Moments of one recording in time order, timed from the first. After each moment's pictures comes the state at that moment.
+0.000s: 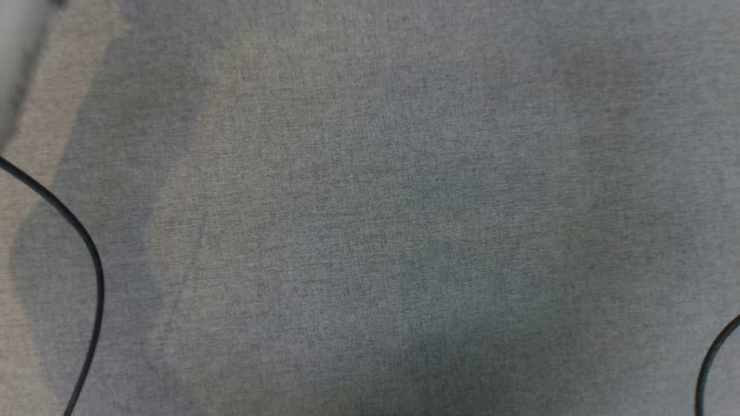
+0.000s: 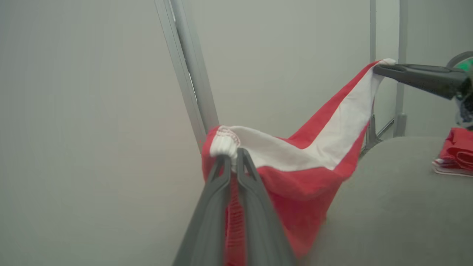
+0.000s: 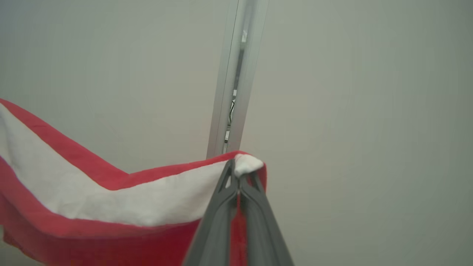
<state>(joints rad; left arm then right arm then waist) -1.53 0.39 -0.79 0.52 -0.60 -0.13 -0.26 -1.37 -0.25 0.22 0.52 0.22 0.13 -0.26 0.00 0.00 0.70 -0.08</state>
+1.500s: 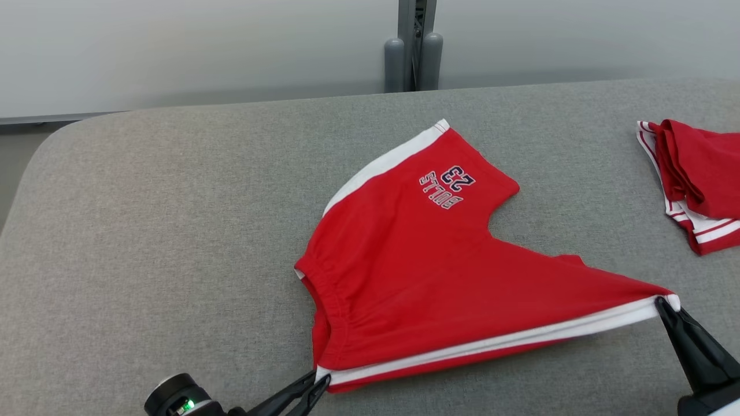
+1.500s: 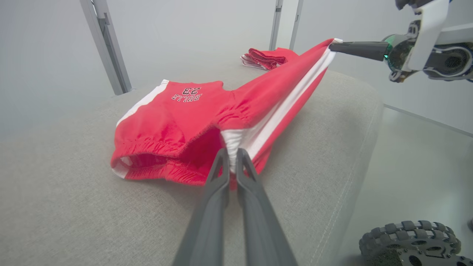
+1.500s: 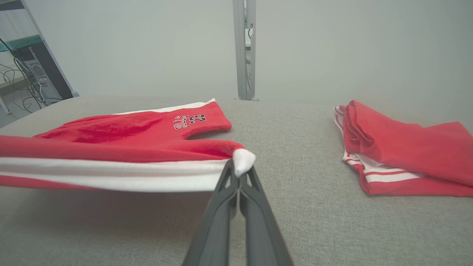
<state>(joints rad) -0.09 0.60 -0.79 -0.11 -0.50 -0.07 -0.26 0.05 -0.52 0.22 0.11 0.54 0.13 -0.26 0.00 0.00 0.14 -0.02</state>
